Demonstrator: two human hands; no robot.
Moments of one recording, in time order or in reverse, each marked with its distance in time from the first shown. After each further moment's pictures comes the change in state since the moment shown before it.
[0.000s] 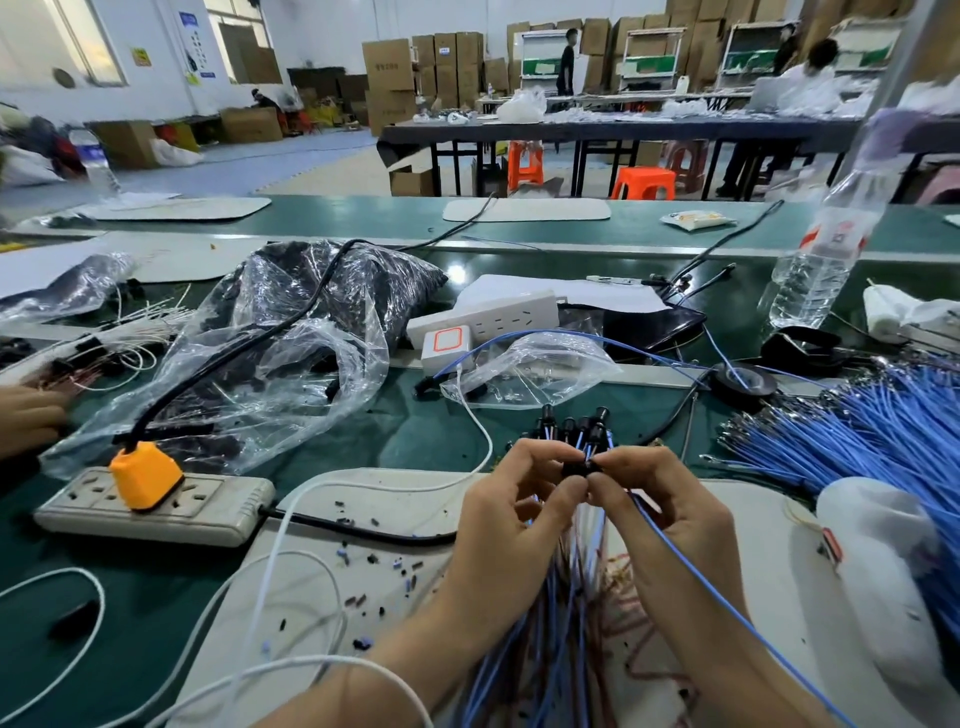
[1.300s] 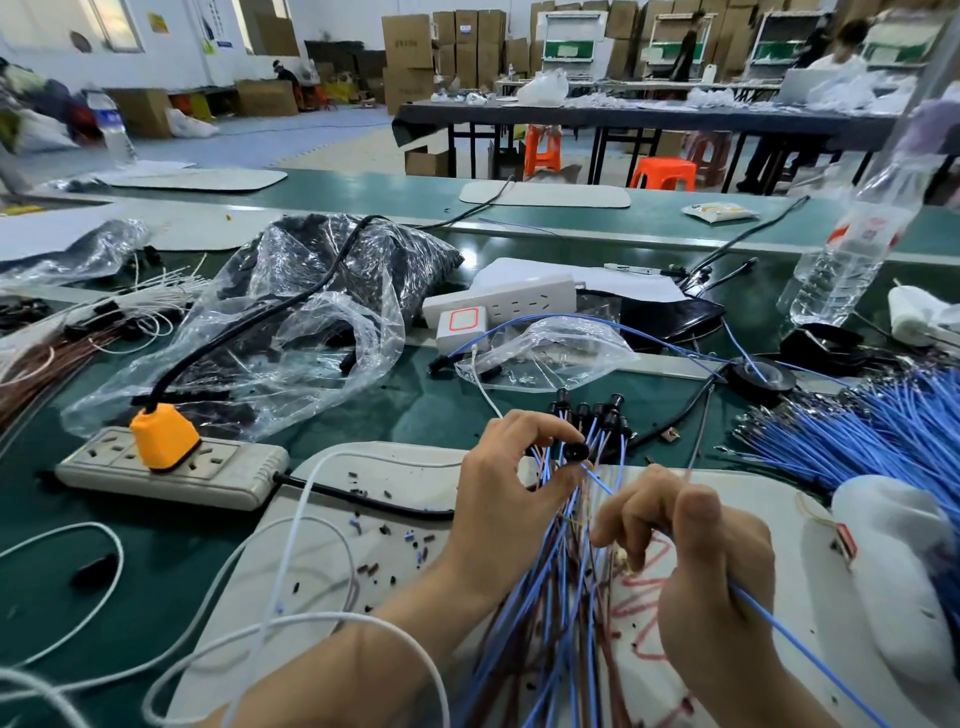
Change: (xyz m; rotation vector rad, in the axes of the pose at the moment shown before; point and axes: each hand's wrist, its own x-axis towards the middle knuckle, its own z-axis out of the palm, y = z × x) left_hand 0.007 -0.003 -0.009 0.281 0.117 0.103; right_hand -0.015 -0.028 0.006 0.015 -0.039 -0.294
